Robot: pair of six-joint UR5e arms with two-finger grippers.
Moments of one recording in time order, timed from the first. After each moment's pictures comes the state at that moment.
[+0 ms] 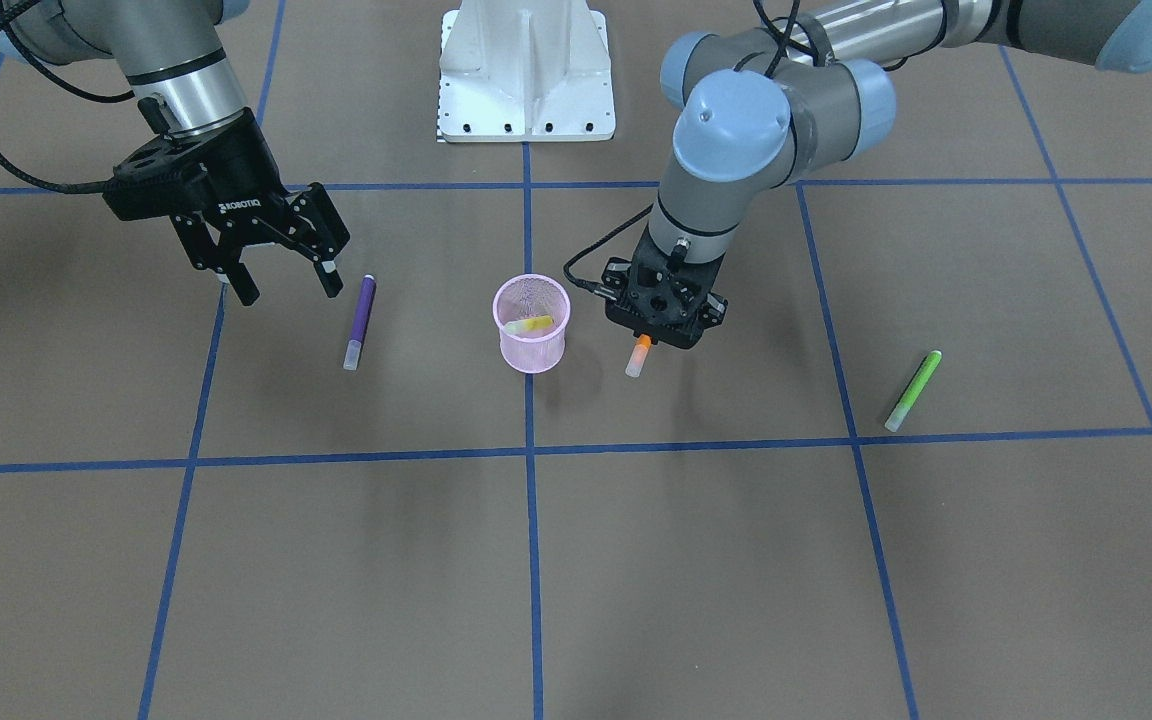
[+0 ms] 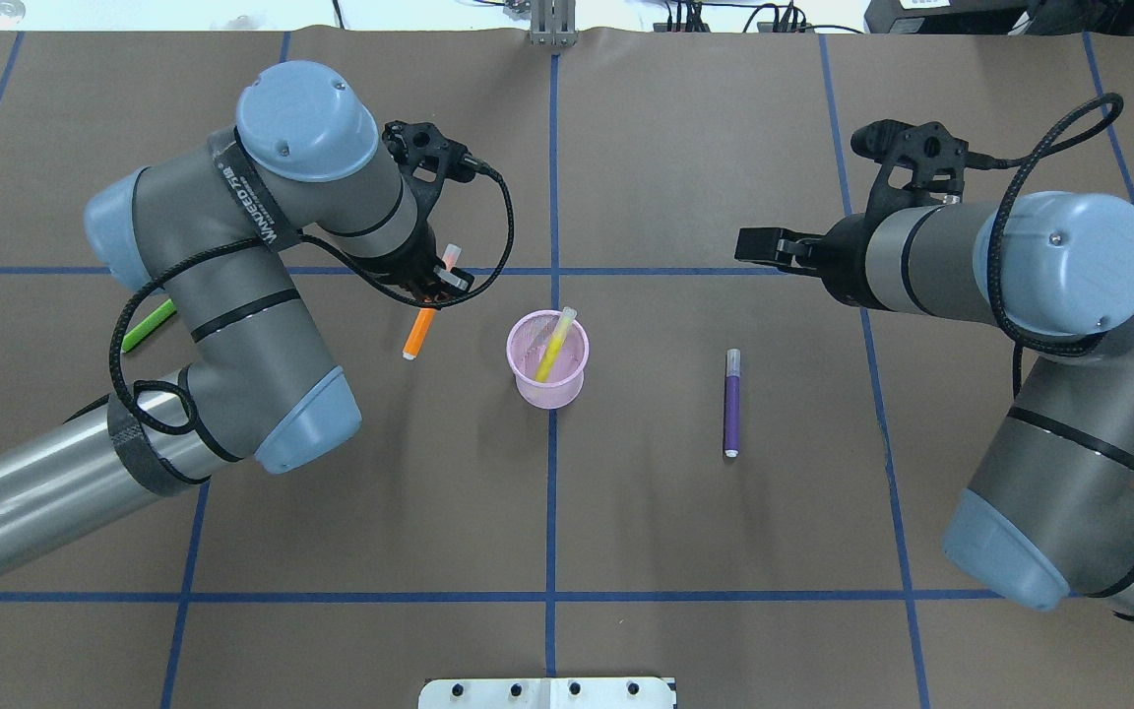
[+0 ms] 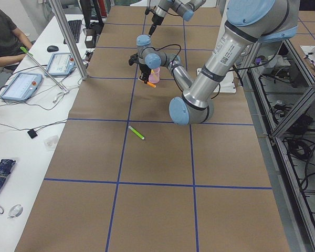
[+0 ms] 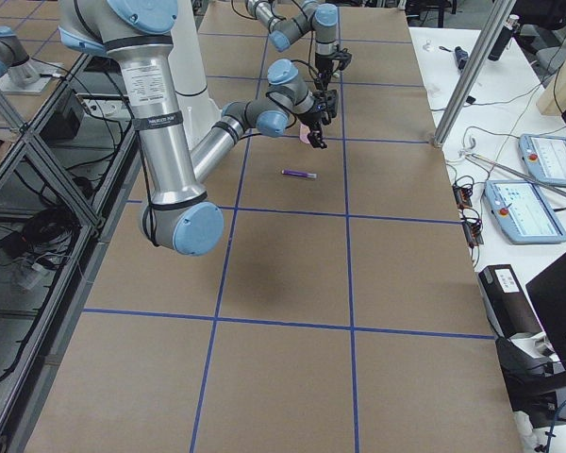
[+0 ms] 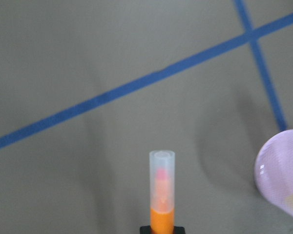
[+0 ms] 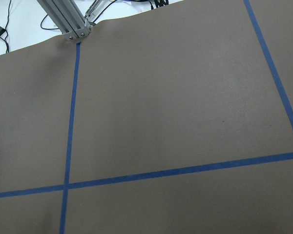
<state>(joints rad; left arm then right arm) -0.68 -2.28 -1.67 -1.60 -1.96 -0.68 0.67 -1.31 2.05 -1.24 1.64 1.32</state>
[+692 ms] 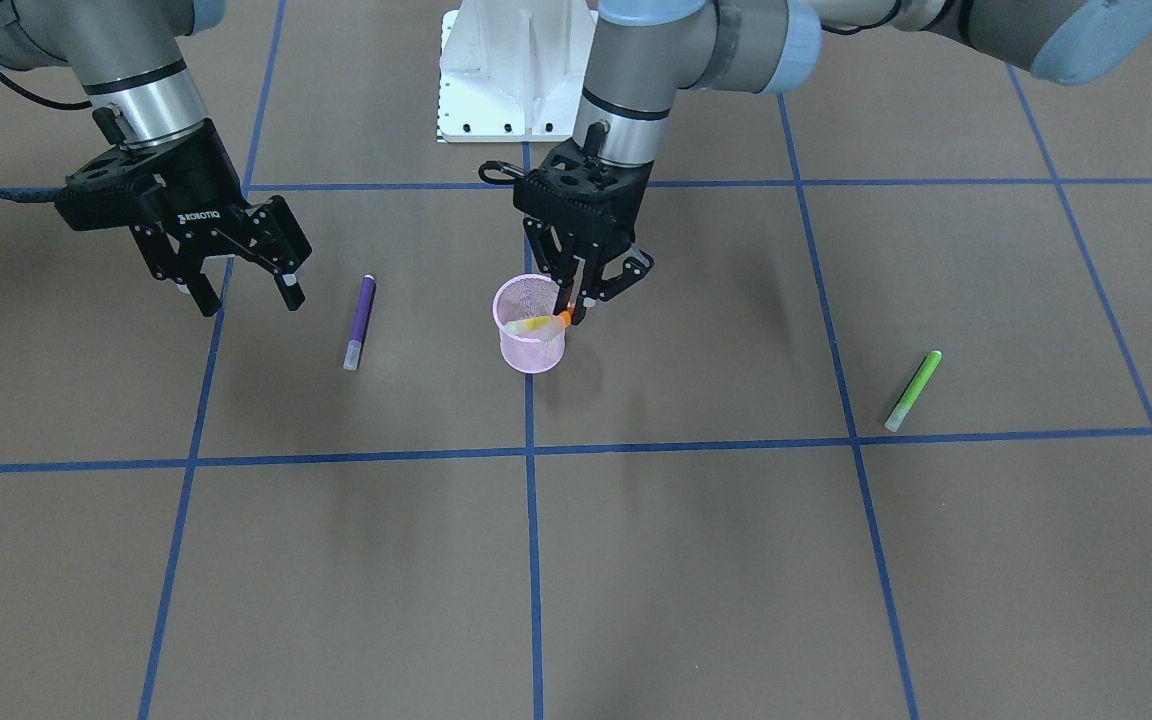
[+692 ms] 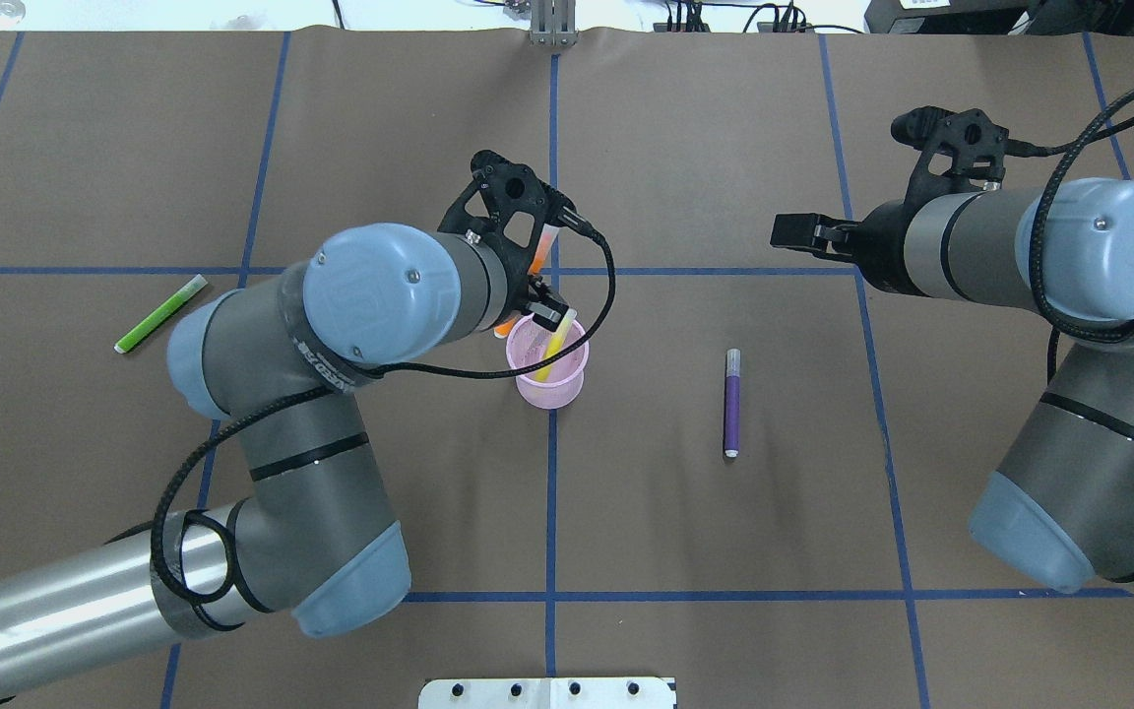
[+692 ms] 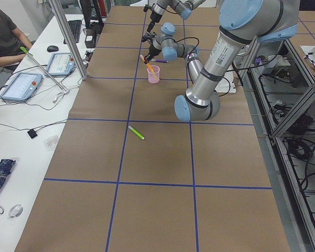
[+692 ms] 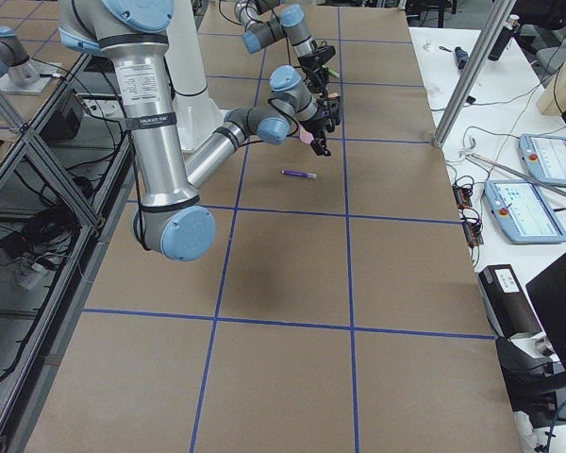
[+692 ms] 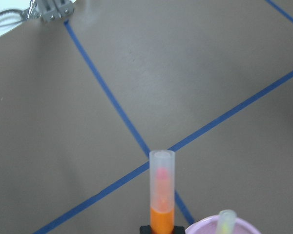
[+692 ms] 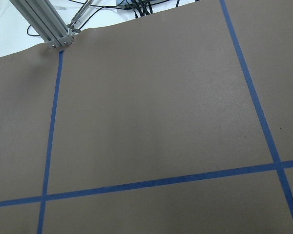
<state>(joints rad) -0.46 -2.29 -1.75 -1.81 -1.45 -0.68 0.71 -1.34 2.04 -1.22 1.65 1.30</state>
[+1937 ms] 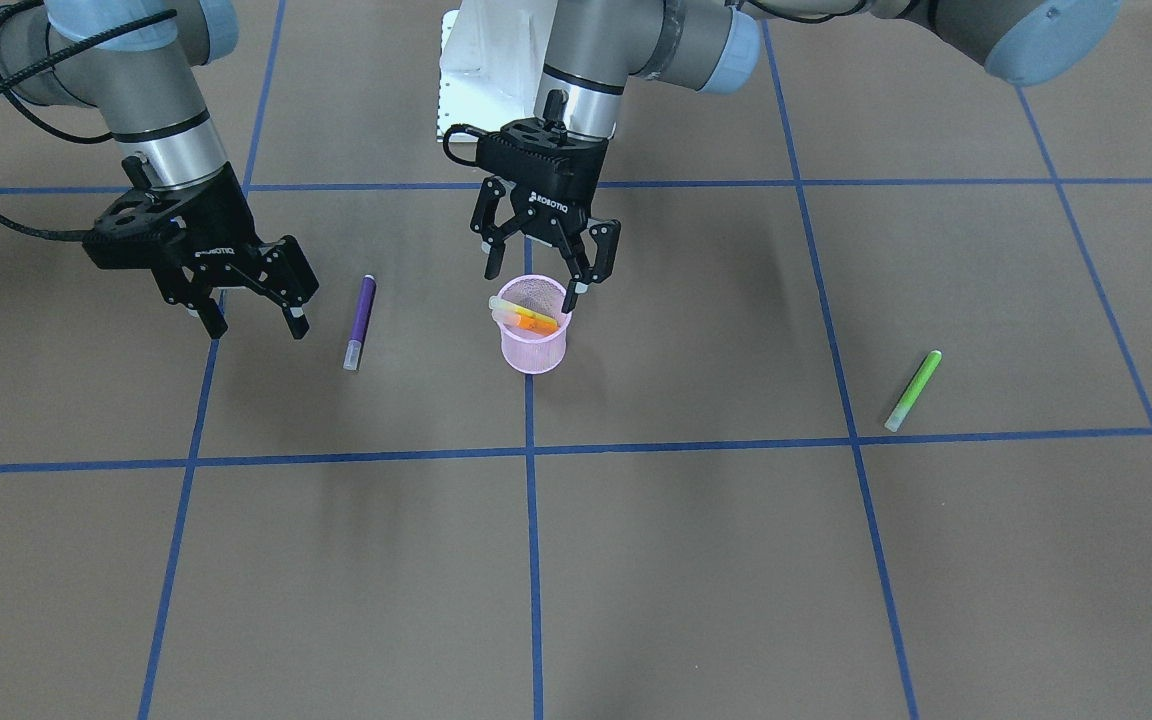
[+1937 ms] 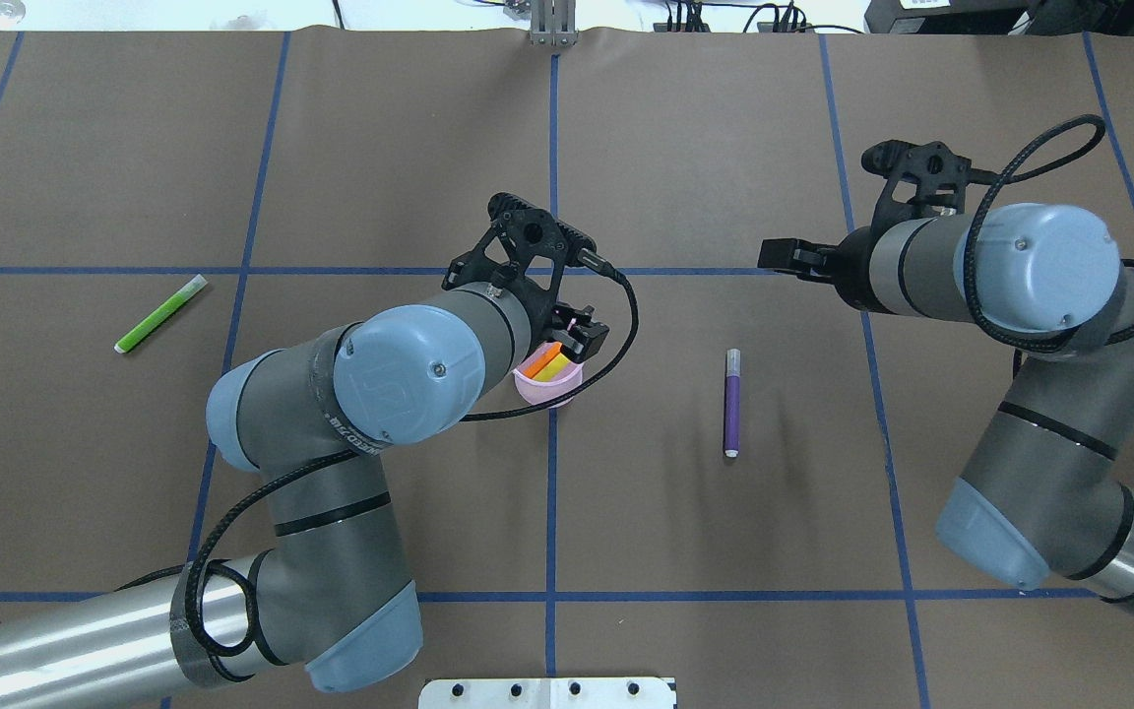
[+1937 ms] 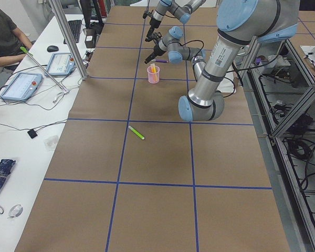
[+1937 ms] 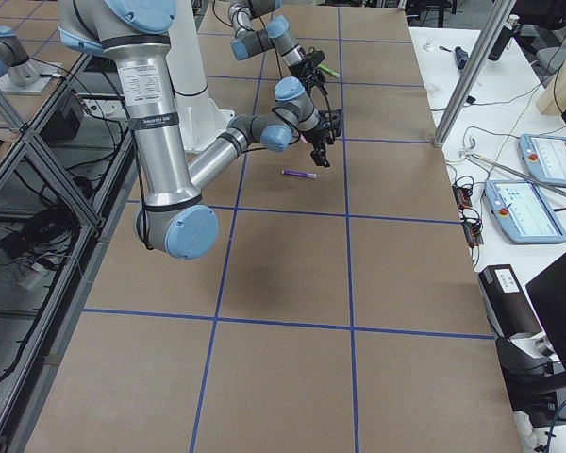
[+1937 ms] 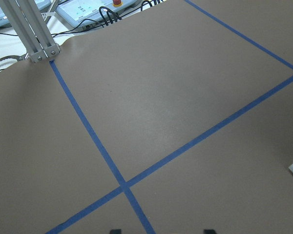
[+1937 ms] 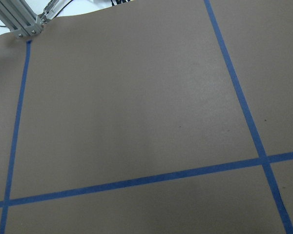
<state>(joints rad) -0.41 -2.28 -1.73 -1.88 -1.33 -0.79 0.65 -1.32 1.95 -1.23 1.63 1.32</state>
